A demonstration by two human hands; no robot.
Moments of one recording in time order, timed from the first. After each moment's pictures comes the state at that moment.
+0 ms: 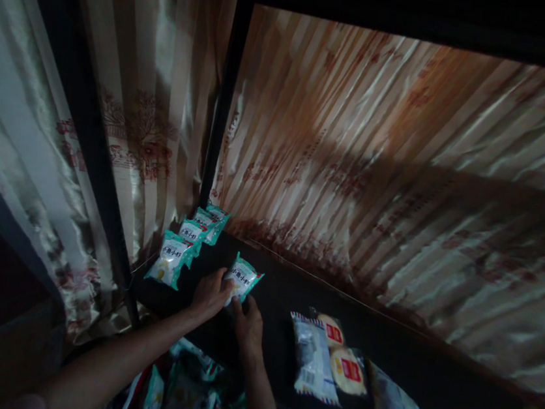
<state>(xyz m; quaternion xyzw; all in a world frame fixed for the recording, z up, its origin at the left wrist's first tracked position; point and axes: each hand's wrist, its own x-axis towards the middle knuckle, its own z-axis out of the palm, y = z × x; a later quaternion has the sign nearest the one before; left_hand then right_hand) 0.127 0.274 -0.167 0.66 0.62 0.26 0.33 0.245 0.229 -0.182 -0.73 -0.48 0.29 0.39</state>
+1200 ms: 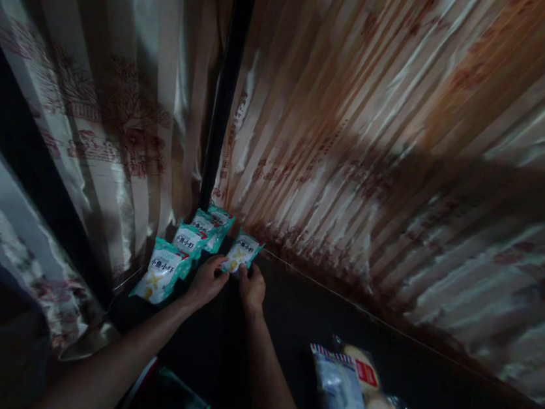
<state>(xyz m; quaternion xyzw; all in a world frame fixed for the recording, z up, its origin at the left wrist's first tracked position) 0.117 0.363 -0.214 0.62 0.55 0.43 0.37 0.248 0.367 -0.209 -0.76 -0.52 0.23 0.33</state>
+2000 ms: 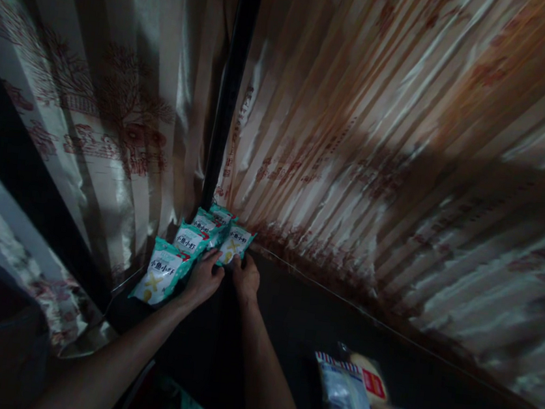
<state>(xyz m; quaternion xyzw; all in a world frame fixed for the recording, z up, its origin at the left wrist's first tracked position) 0.106 0.371 -0.213 0.64 0.61 0.38 0.29 0.224 0.392 -0.204 -0.77 -0.54 0.20 0.28</state>
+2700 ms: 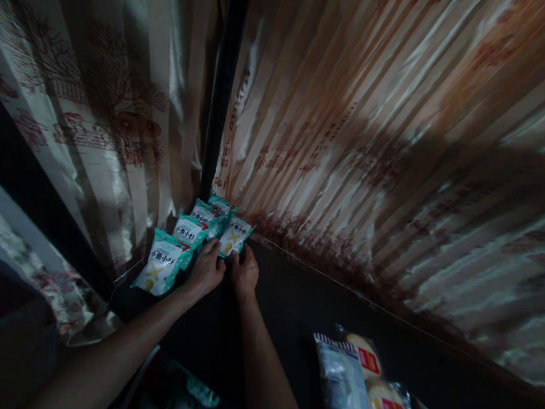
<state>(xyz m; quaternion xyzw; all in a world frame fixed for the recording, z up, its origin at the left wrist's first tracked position) 0.110 0.364 -0.219 0.68 0.60 0.36 0.21 0.222 0.376 -0.212 -0.74 -0.55 0.21 0.33</state>
